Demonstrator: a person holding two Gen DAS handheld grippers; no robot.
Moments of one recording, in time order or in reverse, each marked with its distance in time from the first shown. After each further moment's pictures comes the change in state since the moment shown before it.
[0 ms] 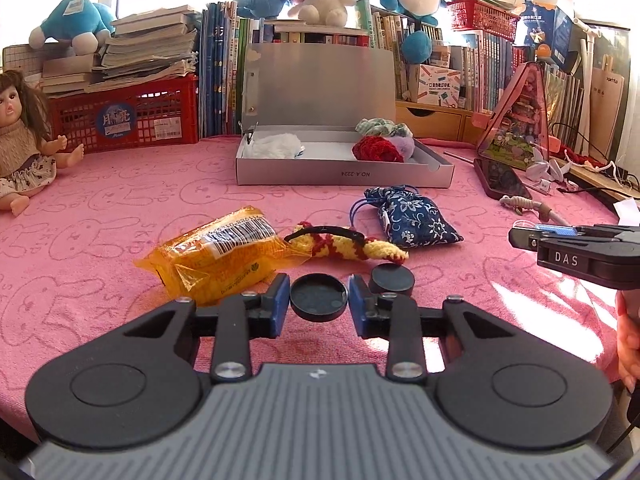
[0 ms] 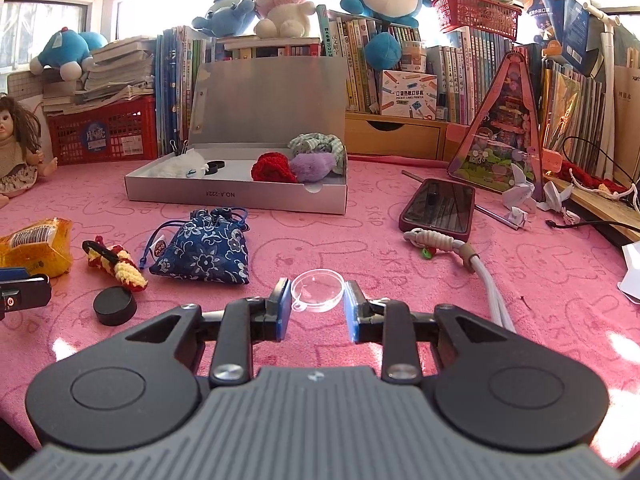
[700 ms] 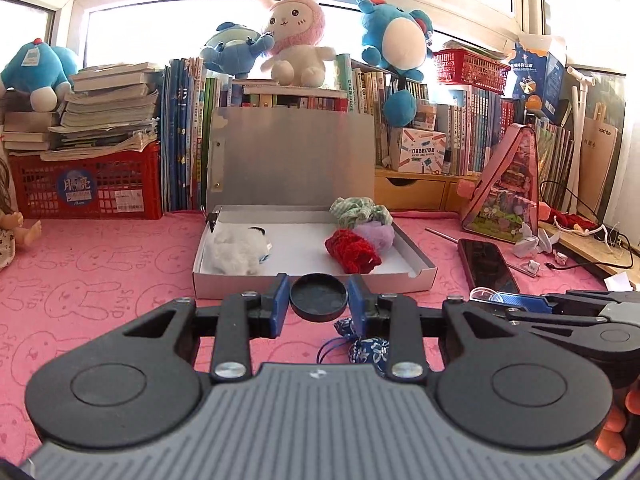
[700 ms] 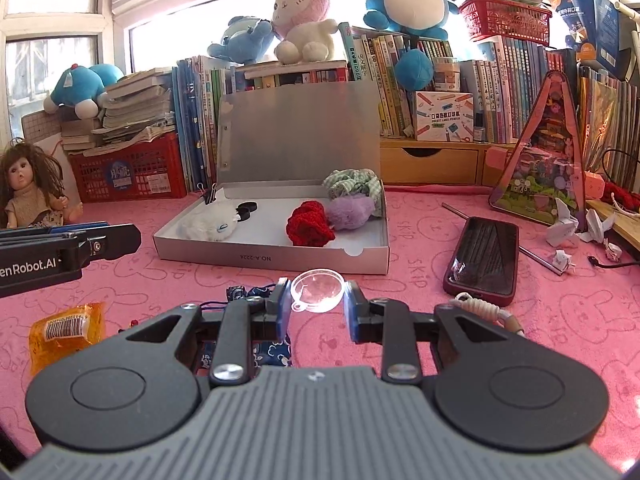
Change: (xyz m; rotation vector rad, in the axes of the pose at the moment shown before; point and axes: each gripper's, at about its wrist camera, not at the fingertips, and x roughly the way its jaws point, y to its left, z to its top) left arm 0.040 -0.014 0.110 0.005 -0.119 -0.070; right arm 0.023 -0.001 0.072 0.063 0.006 0.113
